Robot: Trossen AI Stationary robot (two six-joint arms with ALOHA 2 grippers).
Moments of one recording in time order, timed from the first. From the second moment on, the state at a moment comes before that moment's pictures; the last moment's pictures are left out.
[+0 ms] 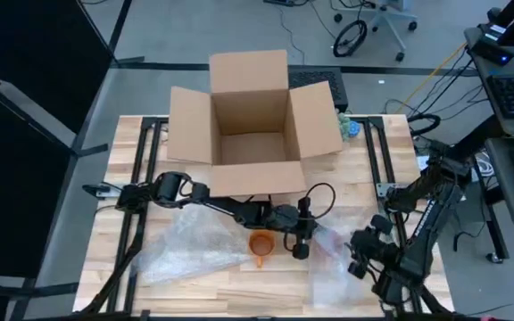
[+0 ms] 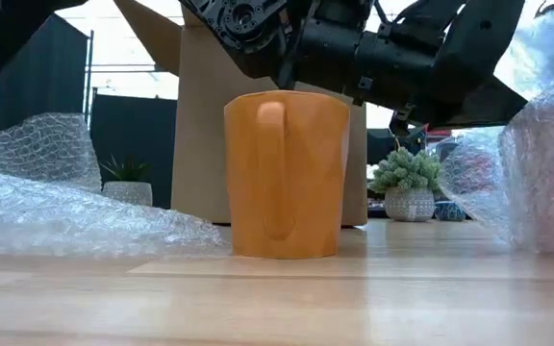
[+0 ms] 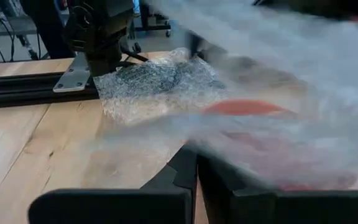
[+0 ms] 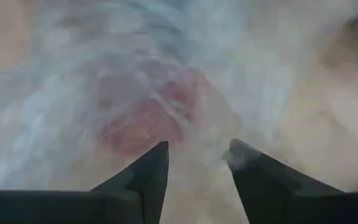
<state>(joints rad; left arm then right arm) -0.17 2.33 1.63 0.42 -0.03 0.03 1.06 1.53 1.09 -1.43 0.62 1.69</state>
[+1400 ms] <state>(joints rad) -0.14 2.32 1.76 0.11 -0.26 -0.01 0.92 1.38 1.07 -1.23 0.55 1.53</state>
